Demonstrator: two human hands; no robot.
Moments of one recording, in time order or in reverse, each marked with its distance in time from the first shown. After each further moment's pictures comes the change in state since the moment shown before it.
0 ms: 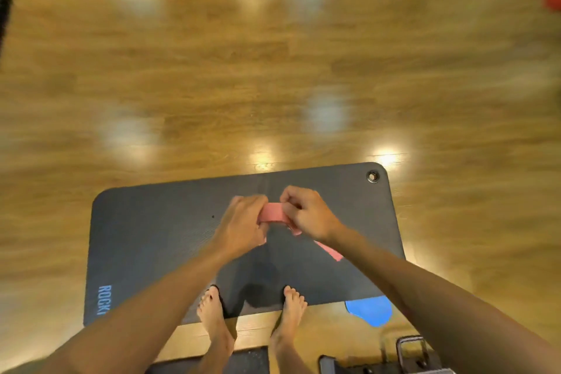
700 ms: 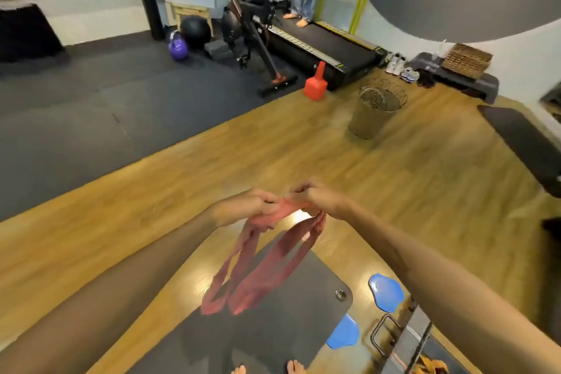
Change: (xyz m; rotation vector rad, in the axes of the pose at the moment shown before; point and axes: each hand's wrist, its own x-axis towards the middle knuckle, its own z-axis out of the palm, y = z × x) left_hand 0.068 0.332 -0.291 -0.396 -0.940 0.281; right_hand -0.265 -0.279 -0.204 0.213 0.432 0.025
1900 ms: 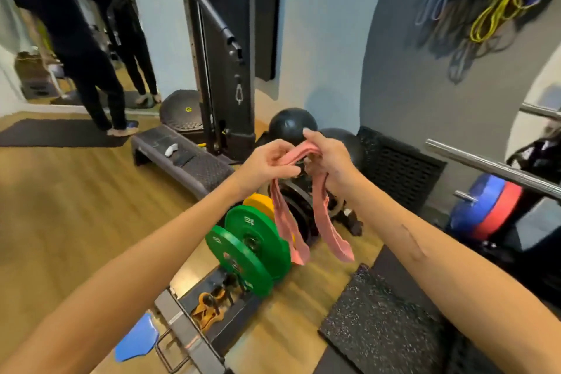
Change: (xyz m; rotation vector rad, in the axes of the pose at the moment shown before) left_hand -0.015 0.278 0.756 0.187 -1.286 0.756; right_hand -0.764 0.139 0.034 0.781 2.209 -0.051
